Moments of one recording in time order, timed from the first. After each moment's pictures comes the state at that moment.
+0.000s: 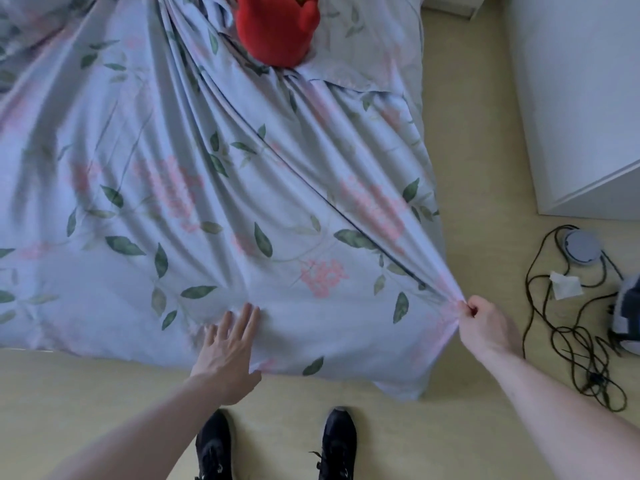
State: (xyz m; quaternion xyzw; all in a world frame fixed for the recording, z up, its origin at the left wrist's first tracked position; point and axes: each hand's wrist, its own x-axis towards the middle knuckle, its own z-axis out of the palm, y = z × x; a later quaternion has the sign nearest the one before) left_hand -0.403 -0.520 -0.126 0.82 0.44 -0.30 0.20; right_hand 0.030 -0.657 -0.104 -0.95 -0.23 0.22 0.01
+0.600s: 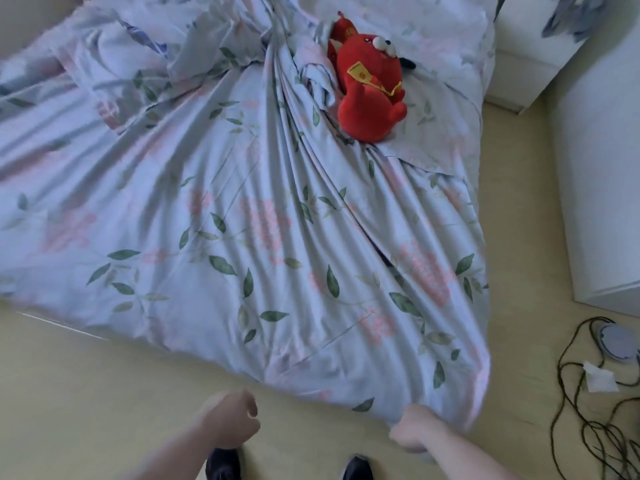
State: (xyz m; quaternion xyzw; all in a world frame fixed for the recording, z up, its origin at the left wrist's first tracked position) left_hand -0.516 -0.523 -0.048 0.62 0.58 -0.31 0.43; right_hand -0.175 -0.610 -0.051 -0.74 -0.39 0.47 -0.27
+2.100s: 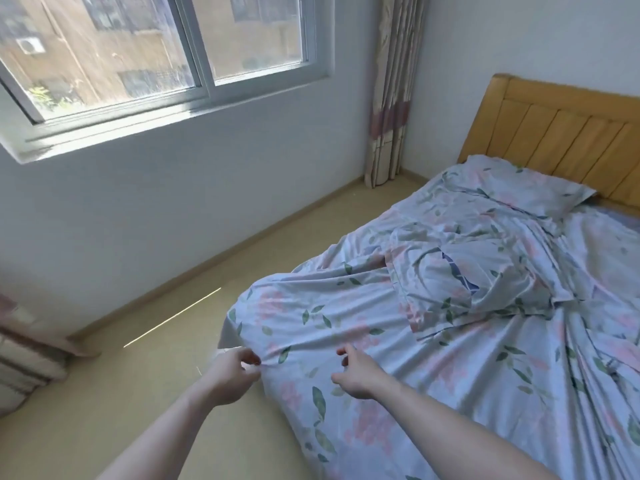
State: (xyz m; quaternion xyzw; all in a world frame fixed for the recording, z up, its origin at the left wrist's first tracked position) left_hand -1.204 -0.199 0.374 0.44 0.82 0.14 0.35; right_hand -0.948 -0.077 0.327 -0.53 -0.71 0.46 -0.08
